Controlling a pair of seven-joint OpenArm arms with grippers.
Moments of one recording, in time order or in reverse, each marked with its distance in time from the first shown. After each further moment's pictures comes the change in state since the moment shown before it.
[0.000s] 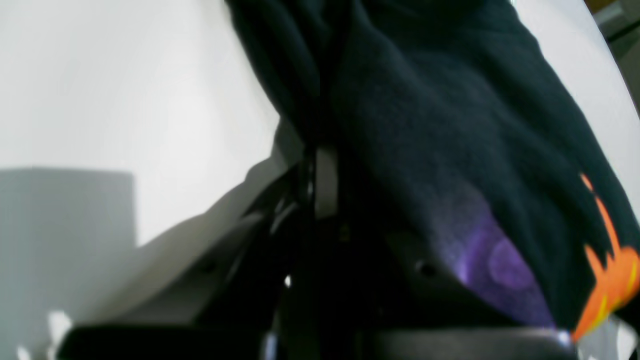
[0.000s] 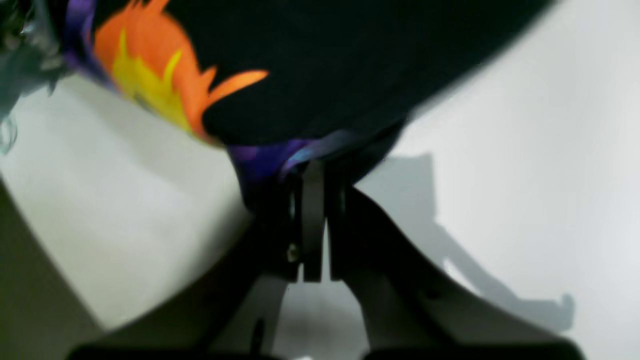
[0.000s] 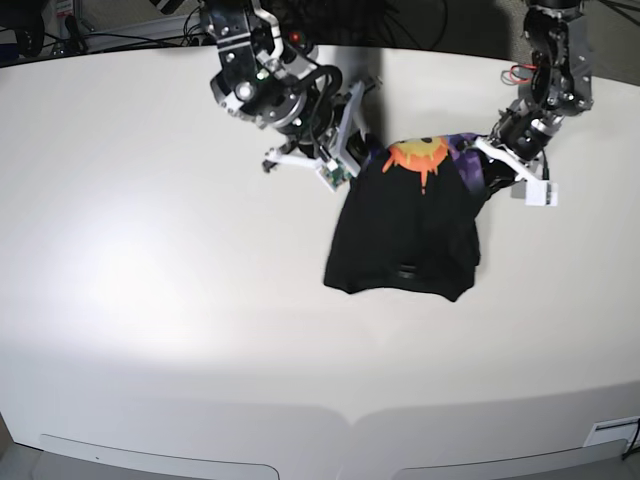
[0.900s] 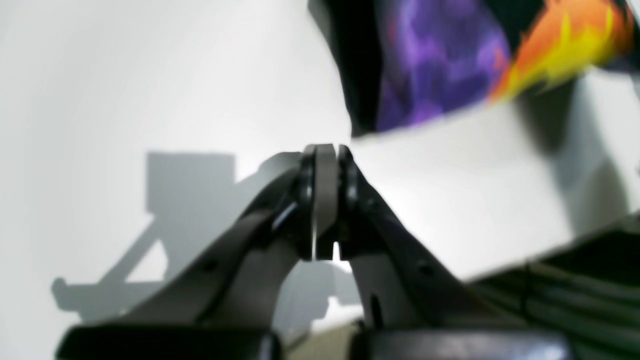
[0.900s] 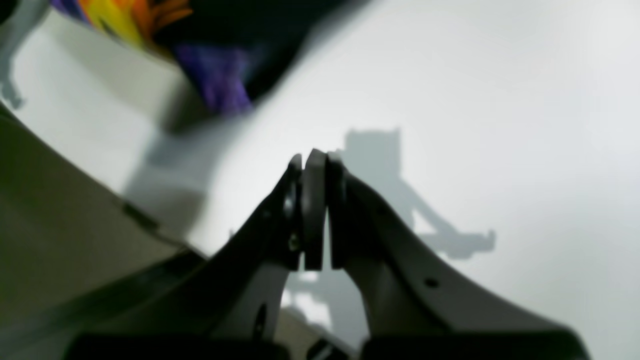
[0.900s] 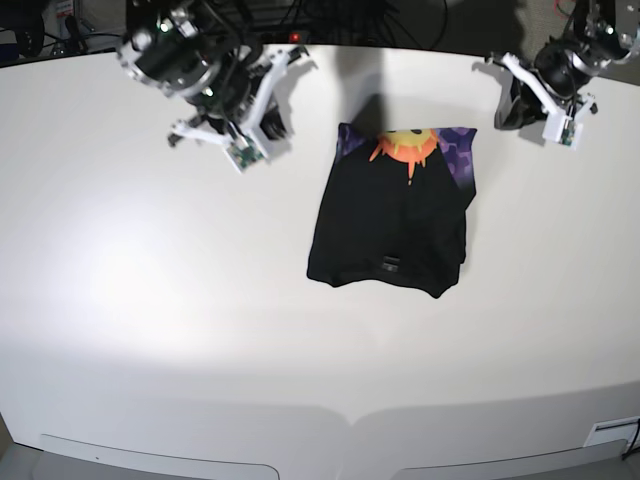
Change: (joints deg) left arm 25.5 -10.8 0.5 33.5 -0.1 9.6 9.9; right arm -12.8 6.1 12.3 28.6 10.7 0.1 -19.8
